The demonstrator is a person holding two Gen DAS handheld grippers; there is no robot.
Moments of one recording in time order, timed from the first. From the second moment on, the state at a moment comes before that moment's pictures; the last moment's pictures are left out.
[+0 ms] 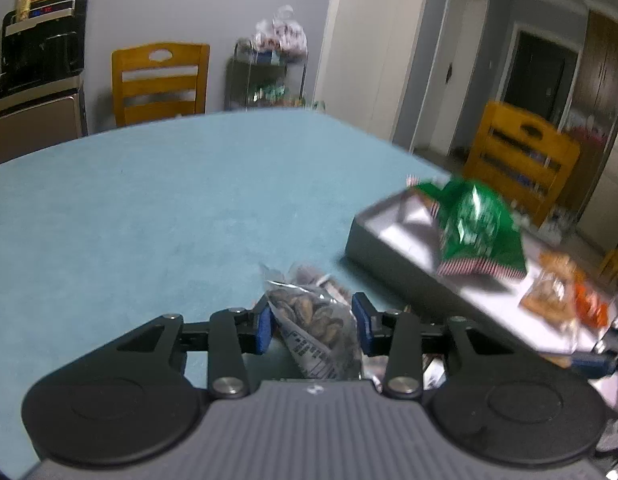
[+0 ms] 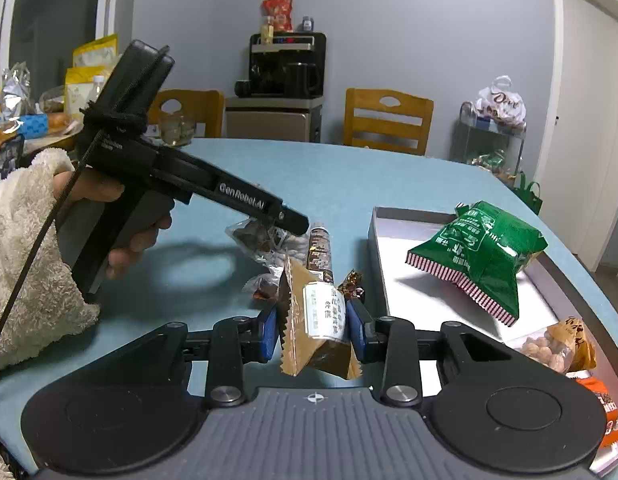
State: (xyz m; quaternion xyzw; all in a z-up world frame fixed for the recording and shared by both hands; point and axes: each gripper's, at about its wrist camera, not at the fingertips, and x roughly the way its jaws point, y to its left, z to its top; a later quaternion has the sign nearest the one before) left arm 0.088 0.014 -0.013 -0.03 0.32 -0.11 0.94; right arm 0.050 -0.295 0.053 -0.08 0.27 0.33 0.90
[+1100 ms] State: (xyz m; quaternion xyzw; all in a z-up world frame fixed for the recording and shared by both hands) left arm 0.054 0.021 0.028 -0.07 0.22 -0.14 0.96; right arm 0.043 -0.344 0.075 -0.05 0.22 0.29 0.93
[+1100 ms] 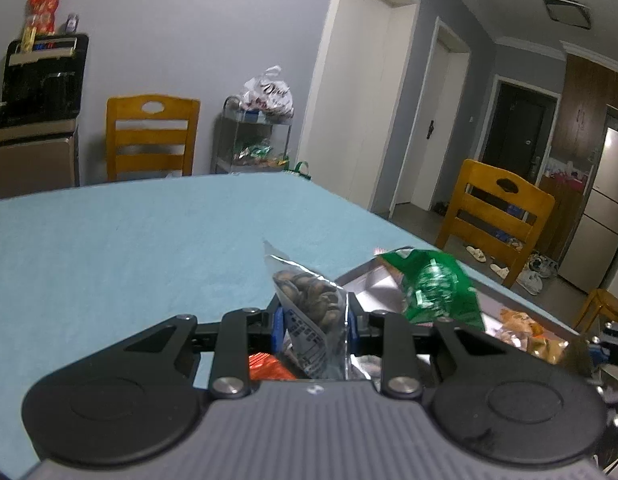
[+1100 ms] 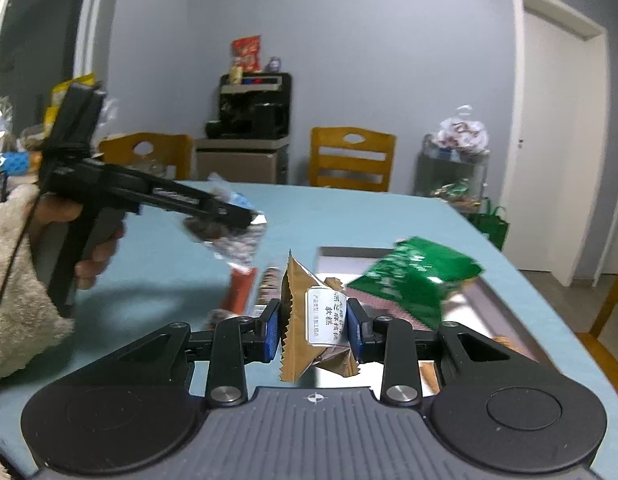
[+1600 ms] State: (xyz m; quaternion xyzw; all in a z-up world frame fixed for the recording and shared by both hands) left arm 0.035 -0.072 0.041 -0.05 0.23 -0.22 0.95; right arm 0.059 -0.414 0.058 -0.02 0.22 0.23 0.95
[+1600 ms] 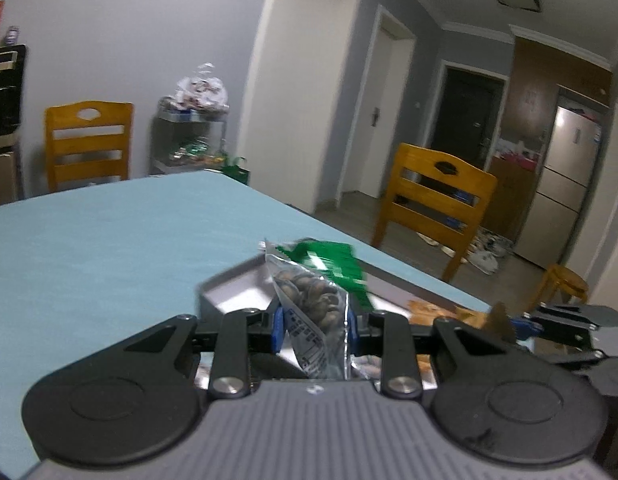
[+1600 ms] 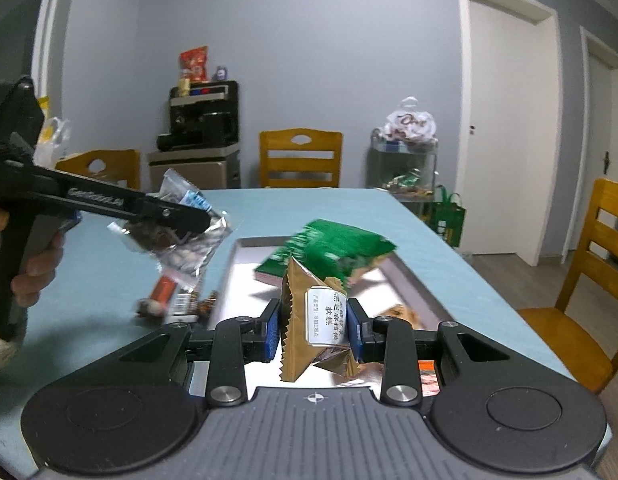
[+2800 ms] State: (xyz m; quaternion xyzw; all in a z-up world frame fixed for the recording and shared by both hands) left arm 0.070 -0.163 -0.023 0.00 0.29 -0.25 0.92; right arm 0.060 -0.411 0.023 -0.09 0.26 0.25 0.93
